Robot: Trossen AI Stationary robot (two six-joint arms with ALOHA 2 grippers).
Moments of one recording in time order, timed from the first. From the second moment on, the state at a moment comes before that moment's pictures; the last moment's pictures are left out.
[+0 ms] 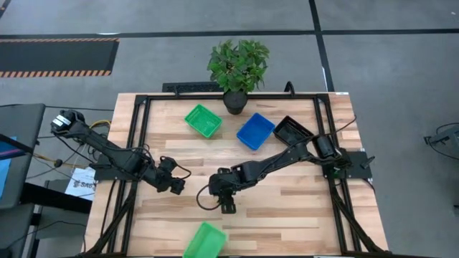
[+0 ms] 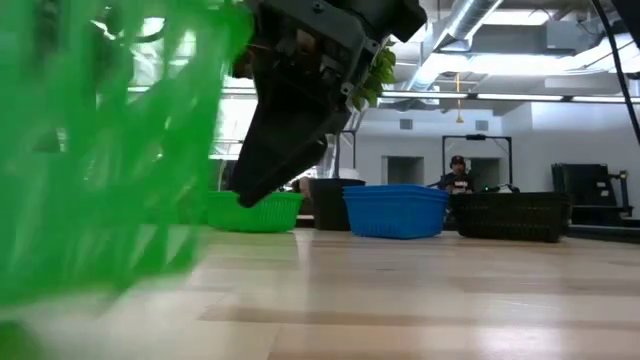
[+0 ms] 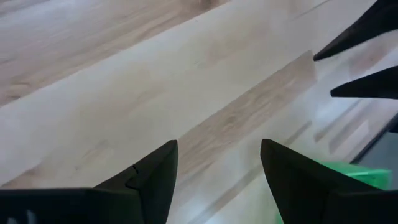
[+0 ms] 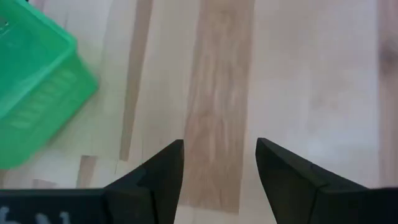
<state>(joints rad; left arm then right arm) -0.50 1.08 0.64 -0.60 -0.14 -1.61 0.23 2.17 1.63 -0.42 -0.11 0.21</state>
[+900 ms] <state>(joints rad) -0.96 1.08 0.64 -0.48 -0.06 -1.84 0.47 2.08 1.64 -0.25 0.18 0.76</state>
